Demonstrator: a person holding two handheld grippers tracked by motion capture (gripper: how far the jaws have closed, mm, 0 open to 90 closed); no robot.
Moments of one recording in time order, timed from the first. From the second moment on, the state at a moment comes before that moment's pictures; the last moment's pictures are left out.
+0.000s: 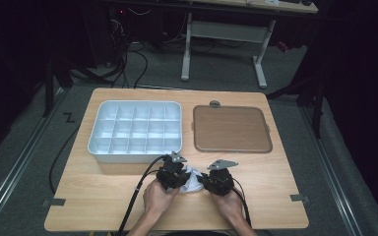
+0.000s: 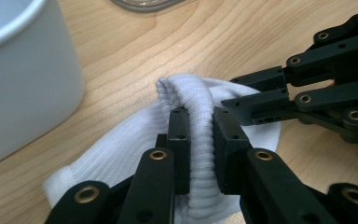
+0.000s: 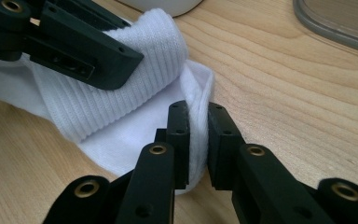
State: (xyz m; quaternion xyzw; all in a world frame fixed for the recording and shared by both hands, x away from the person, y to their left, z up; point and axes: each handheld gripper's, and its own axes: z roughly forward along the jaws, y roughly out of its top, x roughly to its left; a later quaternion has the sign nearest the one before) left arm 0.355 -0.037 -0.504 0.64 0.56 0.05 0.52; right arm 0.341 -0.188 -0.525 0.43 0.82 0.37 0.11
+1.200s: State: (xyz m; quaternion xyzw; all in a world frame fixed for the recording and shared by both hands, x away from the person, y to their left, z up) left arm 0.329 0.024 -0.486 0.56 0.58 0.07 0.59; right arm 0.332 -0.202 -0.514 0.44 0.80 0.37 0.15
